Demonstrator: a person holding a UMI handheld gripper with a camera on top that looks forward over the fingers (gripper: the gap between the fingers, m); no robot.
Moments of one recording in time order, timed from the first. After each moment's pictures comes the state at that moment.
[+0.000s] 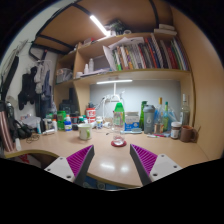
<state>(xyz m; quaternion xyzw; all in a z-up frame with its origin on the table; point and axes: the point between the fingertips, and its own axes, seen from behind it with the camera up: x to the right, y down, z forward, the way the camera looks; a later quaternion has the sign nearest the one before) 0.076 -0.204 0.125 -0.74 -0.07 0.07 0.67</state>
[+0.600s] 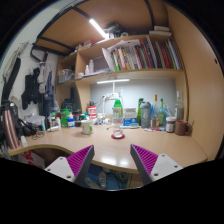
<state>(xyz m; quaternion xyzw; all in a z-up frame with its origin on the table) 0.088 -0.275 0.113 -0.75 -0.06 0.07 0.66</state>
